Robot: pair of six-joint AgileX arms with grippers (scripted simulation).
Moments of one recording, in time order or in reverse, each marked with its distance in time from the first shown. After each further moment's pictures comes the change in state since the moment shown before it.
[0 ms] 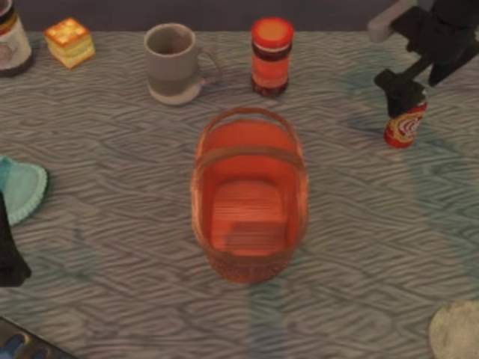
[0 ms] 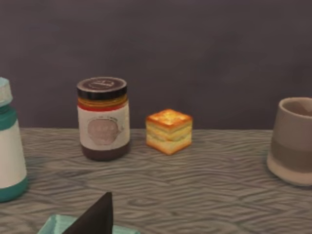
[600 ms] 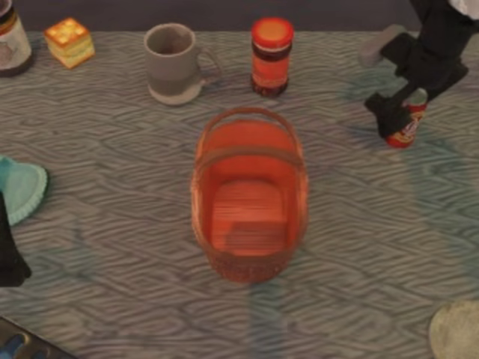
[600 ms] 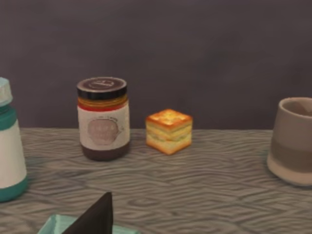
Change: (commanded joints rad) left arm 0.000 0.000 0.000 0.000 0.000 0.000; right arm 0.006 0.005 -0.179 0.185 0.001 0.006
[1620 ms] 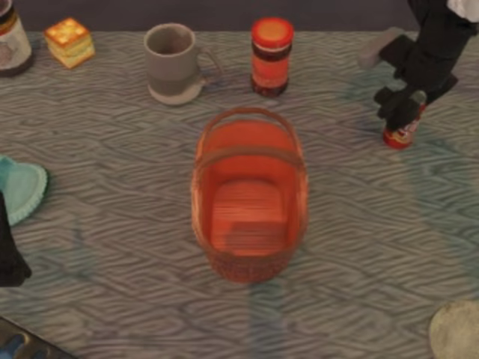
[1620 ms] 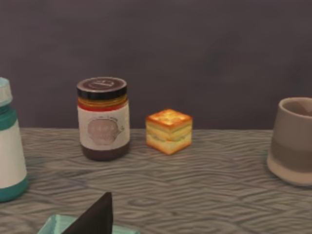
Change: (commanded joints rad) left arm 0.000 0.000 0.000 0.000 0.000 0.000; right arm 0.000 0.001 -0.008 0.008 0.000 0.000
